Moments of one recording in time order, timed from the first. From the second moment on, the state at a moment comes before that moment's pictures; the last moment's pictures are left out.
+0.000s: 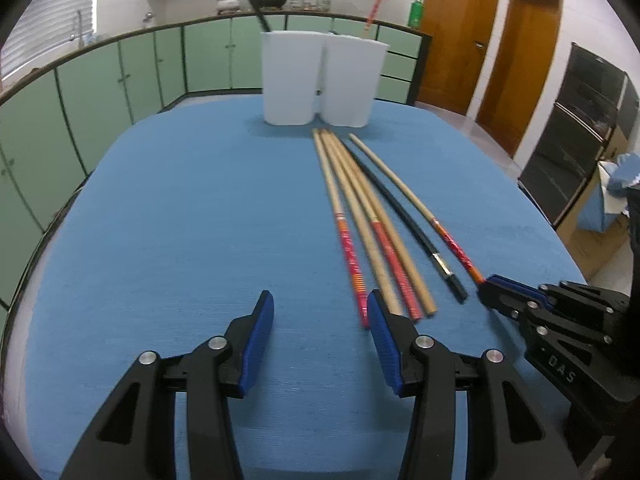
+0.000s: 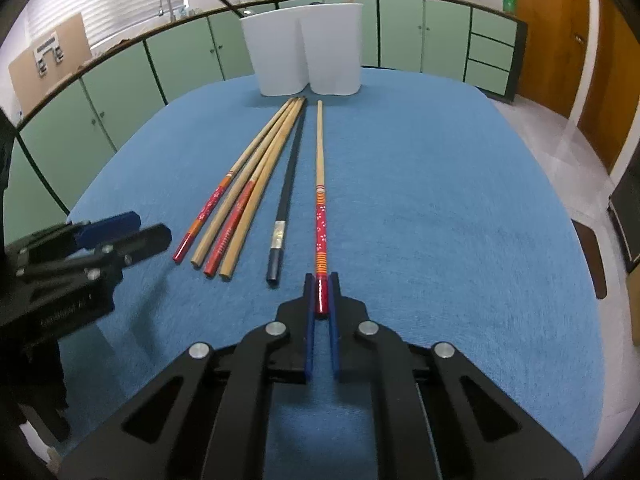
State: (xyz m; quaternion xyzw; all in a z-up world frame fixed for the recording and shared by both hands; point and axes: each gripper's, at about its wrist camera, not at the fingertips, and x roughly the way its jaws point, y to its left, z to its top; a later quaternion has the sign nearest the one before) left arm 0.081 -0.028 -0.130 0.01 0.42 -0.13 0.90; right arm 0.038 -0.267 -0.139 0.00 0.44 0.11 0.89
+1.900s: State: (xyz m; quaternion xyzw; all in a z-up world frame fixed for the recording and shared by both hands) left arm 0.147 -0.027 0.057 -0.01 0.24 -0.17 0.96; right arm 0.123 -0.289 0.073 -0.01 0.28 0.18 0.94
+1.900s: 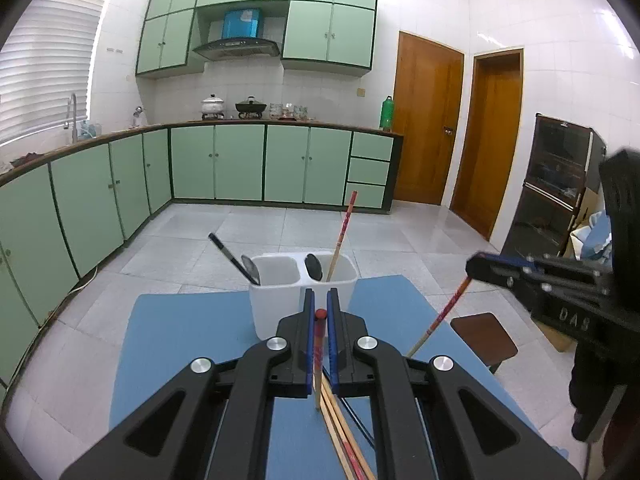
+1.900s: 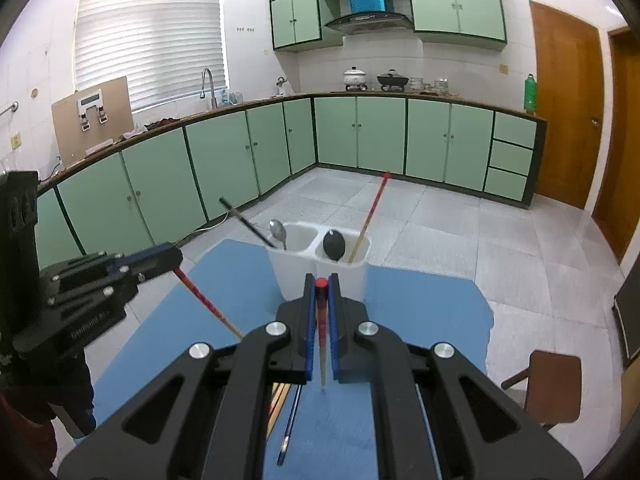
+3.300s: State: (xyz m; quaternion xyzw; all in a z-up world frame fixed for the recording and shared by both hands) left arm 0.240 -0.034 0.099 0.01 0.19 -0.15 0.97; right arm 0.217 -0.300 0.102 0.00 0.24 0.13 0.96
